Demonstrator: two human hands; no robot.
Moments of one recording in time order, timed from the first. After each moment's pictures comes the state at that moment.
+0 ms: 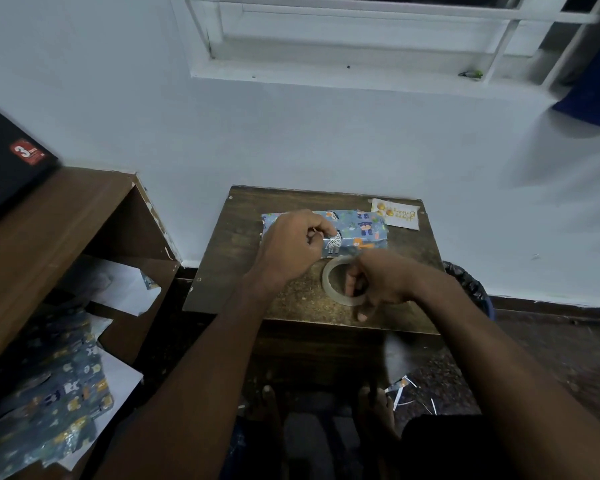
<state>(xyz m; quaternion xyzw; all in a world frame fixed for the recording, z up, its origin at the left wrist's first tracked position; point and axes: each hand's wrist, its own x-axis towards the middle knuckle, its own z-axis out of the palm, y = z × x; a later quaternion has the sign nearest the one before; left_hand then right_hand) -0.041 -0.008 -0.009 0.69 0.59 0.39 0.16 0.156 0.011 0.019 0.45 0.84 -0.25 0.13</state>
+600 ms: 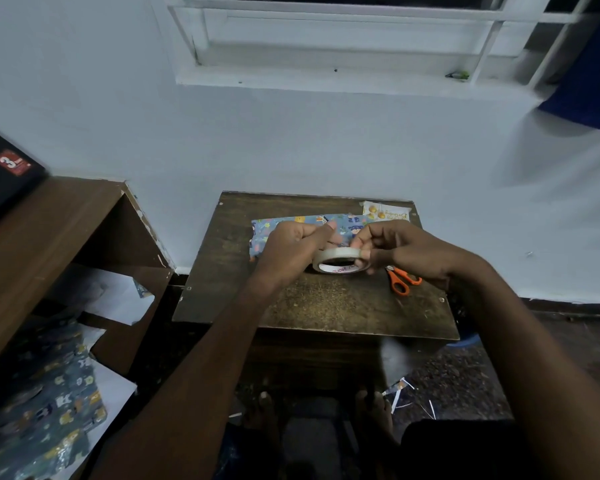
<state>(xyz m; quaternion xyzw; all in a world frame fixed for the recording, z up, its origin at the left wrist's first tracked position) -0.020 -0.017 0.003 0.55 0.57 0.44 0.43 0.205 0.028 0.033 0.39 0.71 -0.56 -0.17</state>
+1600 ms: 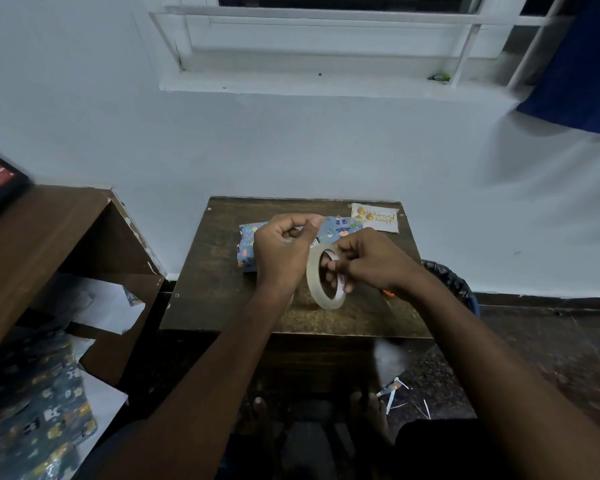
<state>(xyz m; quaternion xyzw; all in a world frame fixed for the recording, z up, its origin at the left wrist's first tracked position) 0.010 -0.017 -0.001 0.42 0.57 0.63 0.32 0.176 0.013 0.020 0.47 0.73 -0.46 -0.19</state>
